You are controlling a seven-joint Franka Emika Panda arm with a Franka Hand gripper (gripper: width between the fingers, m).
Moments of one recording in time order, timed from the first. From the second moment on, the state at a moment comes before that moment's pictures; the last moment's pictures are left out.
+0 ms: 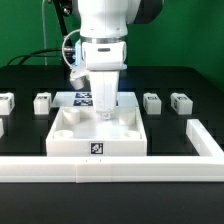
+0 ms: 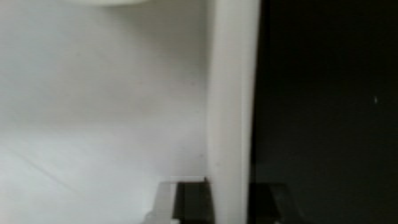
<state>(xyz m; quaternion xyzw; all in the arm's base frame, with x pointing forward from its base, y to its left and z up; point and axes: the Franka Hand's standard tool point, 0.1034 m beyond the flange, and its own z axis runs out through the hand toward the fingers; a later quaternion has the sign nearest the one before) 0.437 -0.003 0.009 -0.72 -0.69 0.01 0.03</state>
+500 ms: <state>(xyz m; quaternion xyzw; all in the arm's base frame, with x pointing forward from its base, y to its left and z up) 0.444 0.010 0.010 -0.72 -0.69 0.00 0.03</state>
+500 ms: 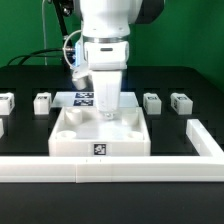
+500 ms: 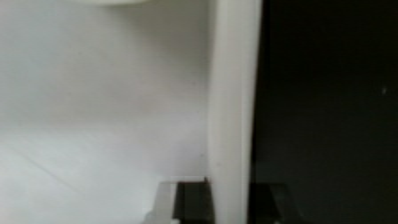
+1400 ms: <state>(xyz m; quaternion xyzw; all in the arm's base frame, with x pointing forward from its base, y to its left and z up) 0.483 0.081 0.008 -0.71 -0.71 -0.02 0.02</state>
